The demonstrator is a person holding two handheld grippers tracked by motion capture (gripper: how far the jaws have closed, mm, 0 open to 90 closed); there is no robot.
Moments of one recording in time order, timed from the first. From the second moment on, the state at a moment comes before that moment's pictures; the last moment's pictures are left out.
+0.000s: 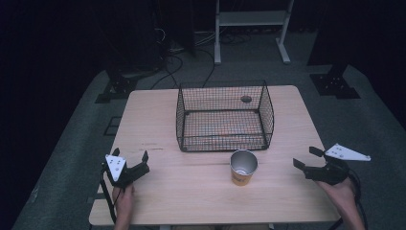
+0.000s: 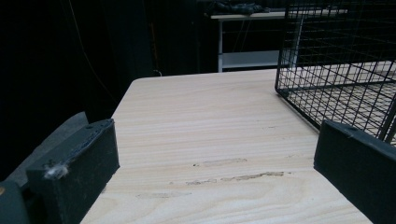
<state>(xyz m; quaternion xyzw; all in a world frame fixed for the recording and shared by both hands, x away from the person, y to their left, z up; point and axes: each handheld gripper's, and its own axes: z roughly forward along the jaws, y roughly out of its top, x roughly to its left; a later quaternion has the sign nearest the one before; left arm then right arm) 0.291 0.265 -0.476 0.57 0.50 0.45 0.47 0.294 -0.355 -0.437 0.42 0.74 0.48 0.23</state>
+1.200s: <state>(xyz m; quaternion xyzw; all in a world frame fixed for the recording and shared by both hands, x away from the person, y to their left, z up) 0.291 0.265 -0.476 0.57 0.50 0.45 0.47 0.266 -0.289 -0.424 0.32 0.78 0.50 0.19</state>
